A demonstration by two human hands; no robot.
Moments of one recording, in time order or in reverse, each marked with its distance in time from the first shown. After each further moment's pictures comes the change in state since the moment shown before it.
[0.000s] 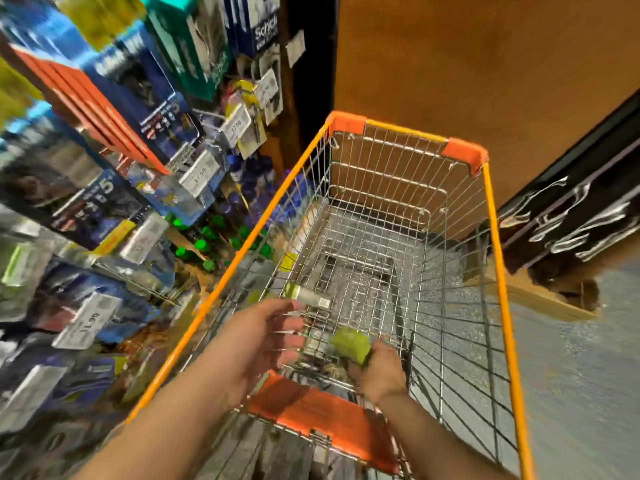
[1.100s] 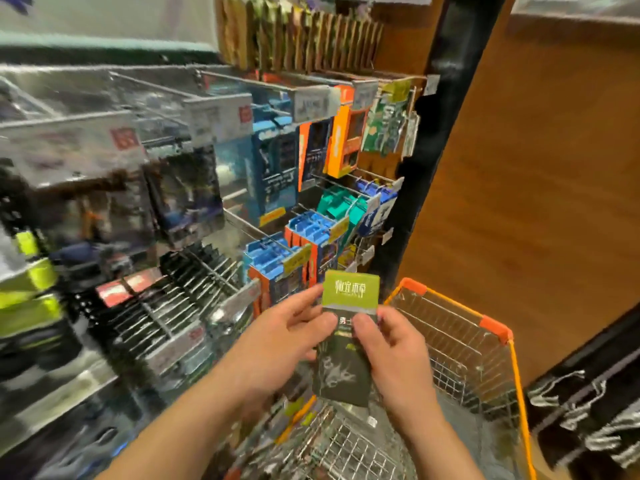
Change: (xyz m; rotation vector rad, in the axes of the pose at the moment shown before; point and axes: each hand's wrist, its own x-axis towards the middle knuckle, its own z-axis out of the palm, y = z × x) left_hand -0.270 0.091 -0.129 0.143 -0.089 0.845; right_hand -0.341 -0.282 -0.155 0.815 0.027 -0.962
